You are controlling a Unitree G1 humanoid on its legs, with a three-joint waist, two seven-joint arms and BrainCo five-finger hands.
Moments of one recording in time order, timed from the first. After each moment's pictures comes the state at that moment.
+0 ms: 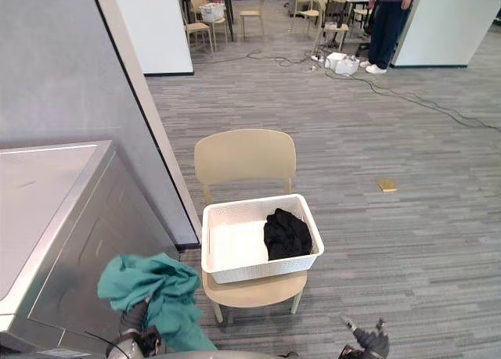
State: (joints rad) left arm 0.37 -0.07 0.25 0.43 -0.12 0.05 0.16; right arm 0.35 0.07 -0.46 0.54 0.12 0.05 -0.22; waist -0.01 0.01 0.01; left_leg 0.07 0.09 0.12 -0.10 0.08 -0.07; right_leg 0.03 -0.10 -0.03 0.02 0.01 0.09
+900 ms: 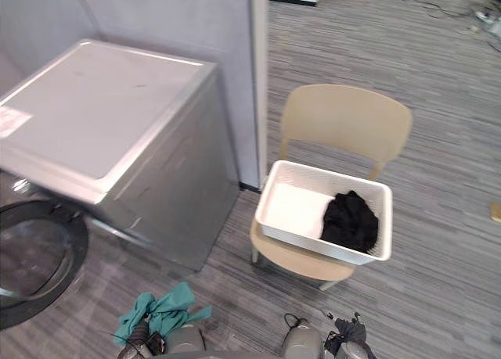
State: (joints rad) left arm 0.08 -0.09 0.55 0.87 -0.15 0.03 0.22; right arm 0.10 0.00 -0.48 0.83 0.11 0.05 -0.20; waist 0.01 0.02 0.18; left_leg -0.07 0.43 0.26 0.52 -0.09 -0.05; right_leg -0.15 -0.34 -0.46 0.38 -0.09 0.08
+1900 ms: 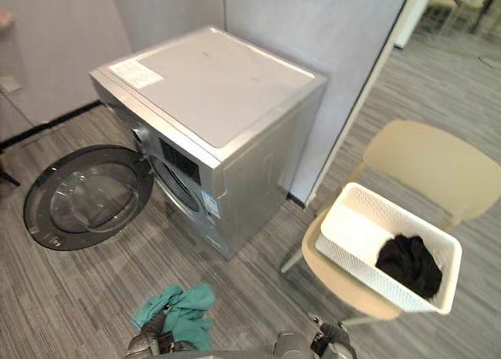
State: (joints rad) left arm 0.10 -0.06 0.26 0.86 -0.06 0.06 0.18; right arm 0.08 0.05 -0.47 0.90 0.12 0.07 -0.19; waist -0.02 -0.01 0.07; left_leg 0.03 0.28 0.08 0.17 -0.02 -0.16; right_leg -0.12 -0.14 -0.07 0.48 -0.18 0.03
